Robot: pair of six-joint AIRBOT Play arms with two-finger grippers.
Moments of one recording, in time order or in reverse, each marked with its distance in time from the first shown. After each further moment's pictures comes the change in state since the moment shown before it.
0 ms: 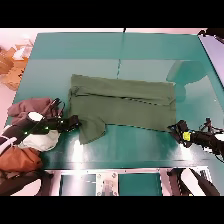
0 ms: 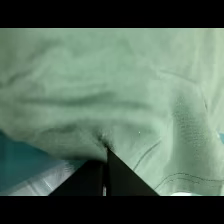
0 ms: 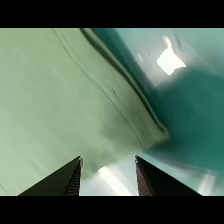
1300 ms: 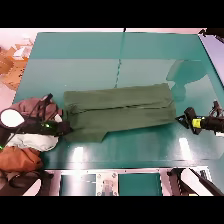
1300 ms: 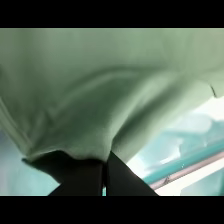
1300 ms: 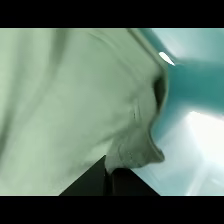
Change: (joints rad) left arm -0.007 0.402 0.124 0.396 -0.446 -0.336; right arm 0.024 -0.108 0.317 0.000 0.158 -0.054
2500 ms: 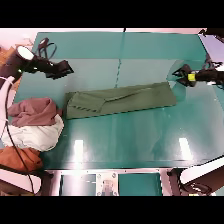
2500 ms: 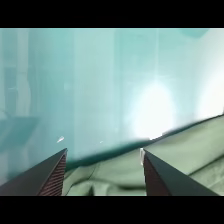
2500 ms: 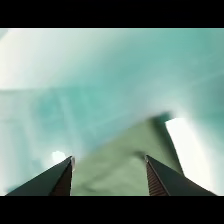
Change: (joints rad) left arm 0.124 -0.887 0.996 0.010 0.129 0.074; right arm 0.182 -0.819 1.015 0.026 -0.004 -0.071
